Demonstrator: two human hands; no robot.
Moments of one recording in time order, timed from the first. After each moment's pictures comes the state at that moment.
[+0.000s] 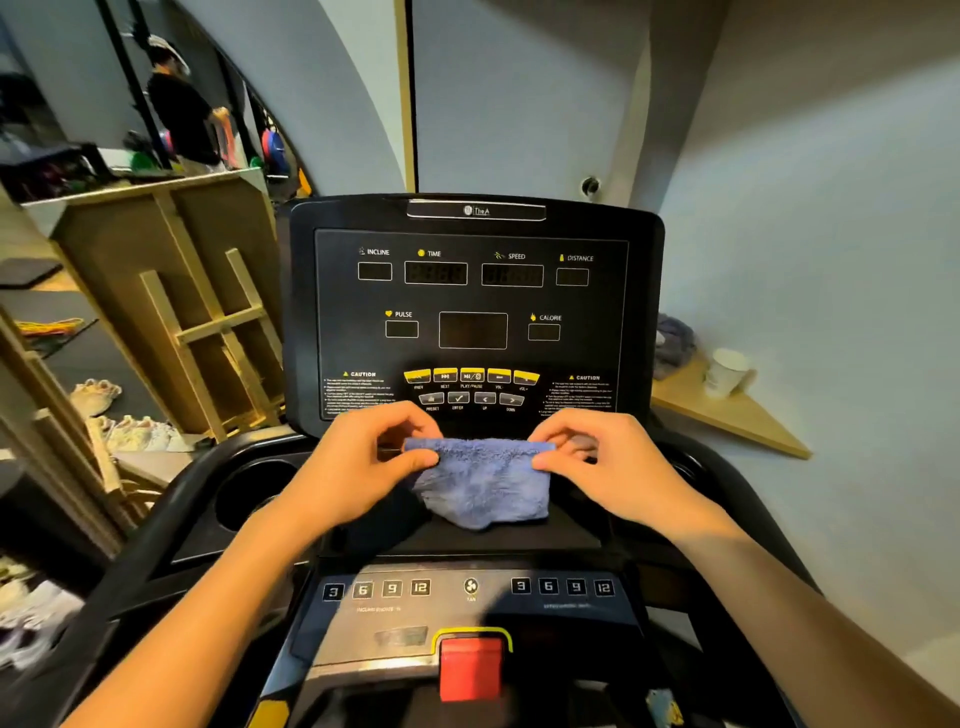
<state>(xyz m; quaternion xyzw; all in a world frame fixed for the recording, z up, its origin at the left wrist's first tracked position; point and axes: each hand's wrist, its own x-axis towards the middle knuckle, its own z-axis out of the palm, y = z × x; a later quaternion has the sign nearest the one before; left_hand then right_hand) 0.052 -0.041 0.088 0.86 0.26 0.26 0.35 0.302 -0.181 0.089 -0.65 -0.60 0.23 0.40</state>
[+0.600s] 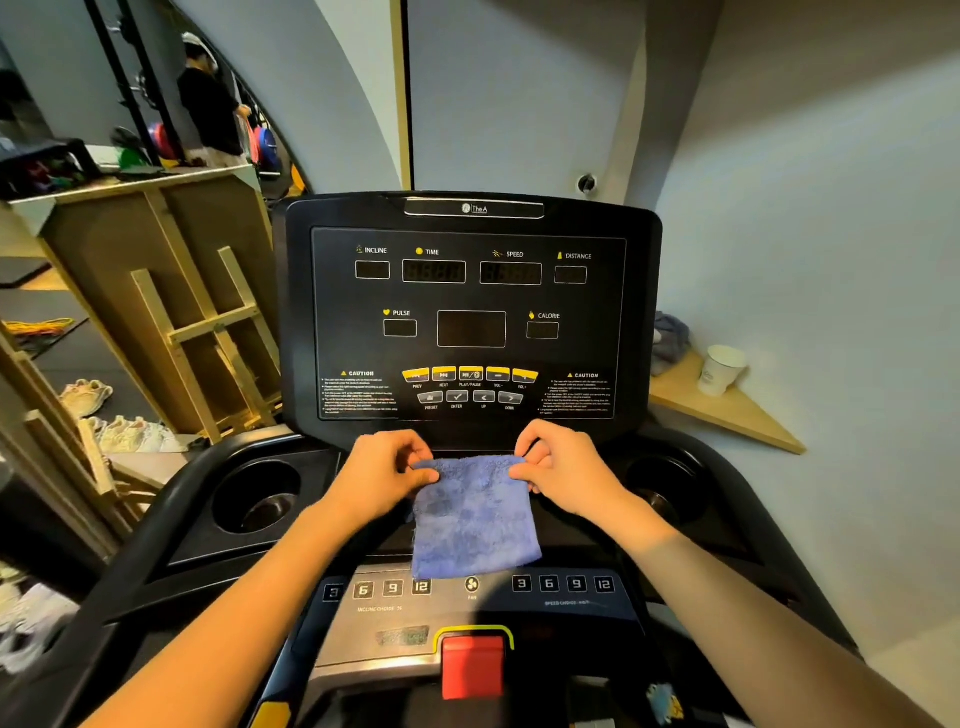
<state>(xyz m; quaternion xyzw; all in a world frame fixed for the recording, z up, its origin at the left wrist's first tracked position) 0.076 0.002 0.005 0.85 0.35 0.21 0.33 0.304 -0.134 0.024 -0.74 -0.53 0.24 0.34</state>
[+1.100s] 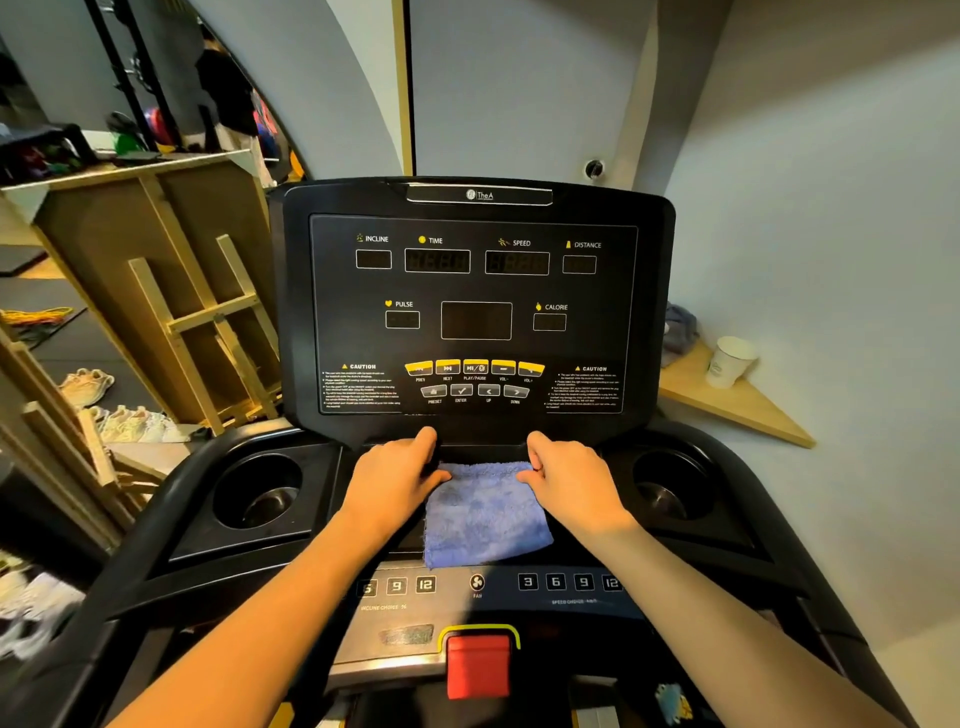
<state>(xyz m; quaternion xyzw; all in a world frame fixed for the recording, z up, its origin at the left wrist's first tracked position) 0.091 -0.004 -0.019 0.91 0.36 0.19 0.07 0.299 -0.126 -0.005 -0.80 -0.58 0.05 0.12</state>
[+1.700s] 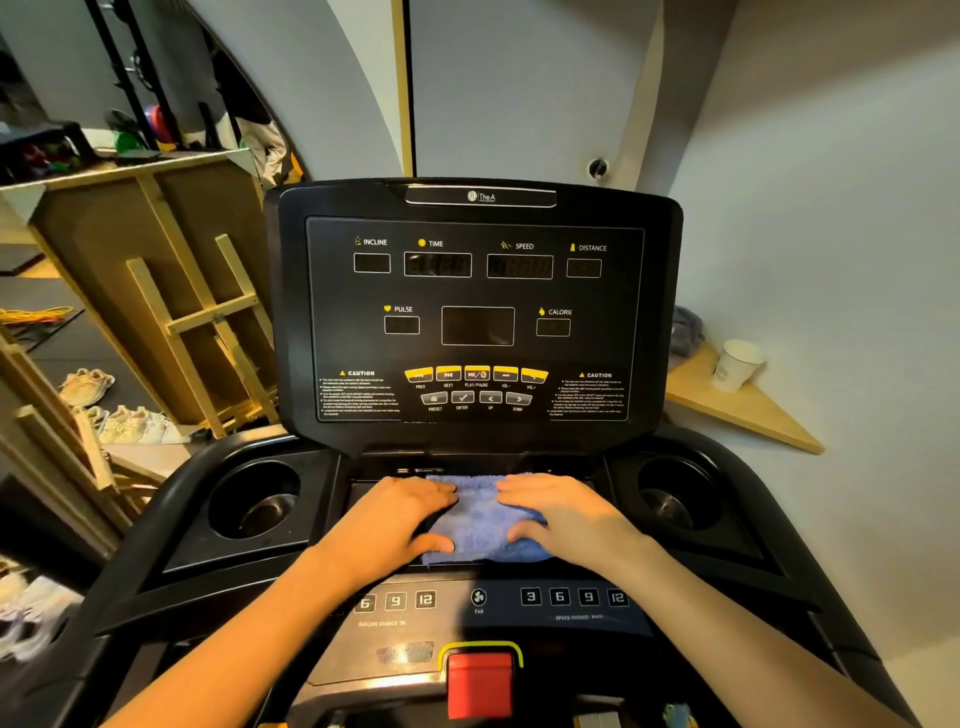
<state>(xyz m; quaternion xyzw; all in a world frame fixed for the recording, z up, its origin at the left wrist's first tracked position) 0.068 -0.007 -0.032 0.97 0.17 0.07 0.12 0.309 -0.136 -0.031 -0.67 -0.71 0.16 0.14</state>
